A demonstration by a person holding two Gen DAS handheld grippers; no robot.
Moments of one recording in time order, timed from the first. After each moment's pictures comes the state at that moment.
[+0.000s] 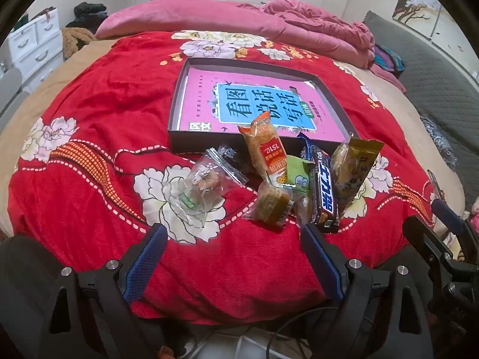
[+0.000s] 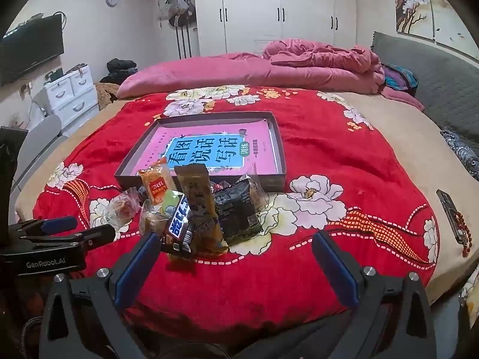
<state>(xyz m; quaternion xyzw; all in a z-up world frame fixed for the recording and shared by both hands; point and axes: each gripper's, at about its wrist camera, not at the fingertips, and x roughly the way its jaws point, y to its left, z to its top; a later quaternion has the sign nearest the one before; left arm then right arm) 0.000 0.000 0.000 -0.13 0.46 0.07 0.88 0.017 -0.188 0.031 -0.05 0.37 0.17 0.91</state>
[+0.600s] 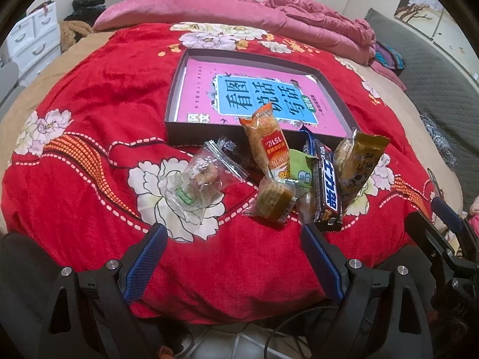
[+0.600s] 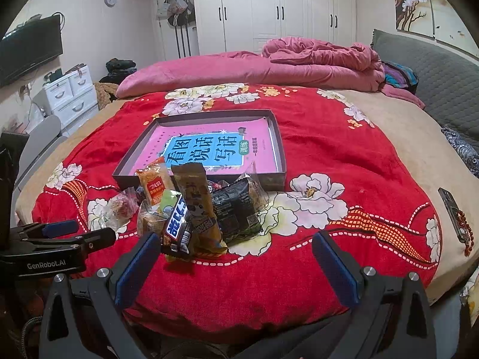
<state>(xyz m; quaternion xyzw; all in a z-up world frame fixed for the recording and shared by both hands) 0.007 0.000 -0.011 -0.14 0.47 0.06 0.87 0.022 -0.189 0.027 -0.05 0.37 0.17 0.91</state>
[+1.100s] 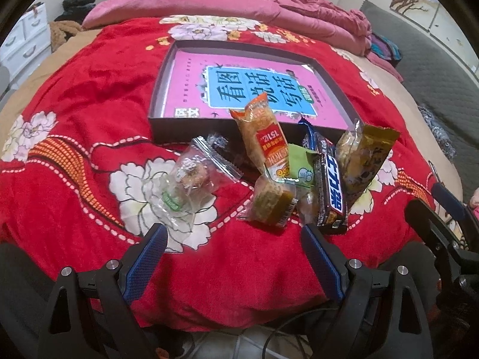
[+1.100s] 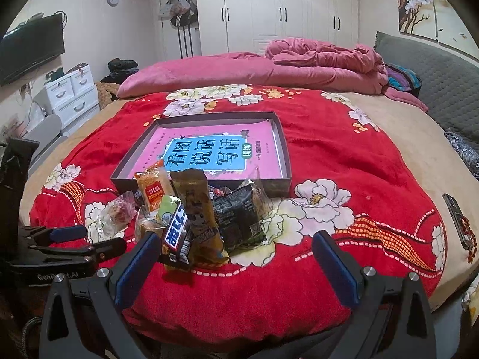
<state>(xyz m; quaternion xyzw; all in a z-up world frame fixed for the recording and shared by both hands) 0.024 -0.002 -0.023 -0.13 0.48 0.04 0.87 0.037 -0.177 0.021 -0.06 0.37 0.18 0.91</state>
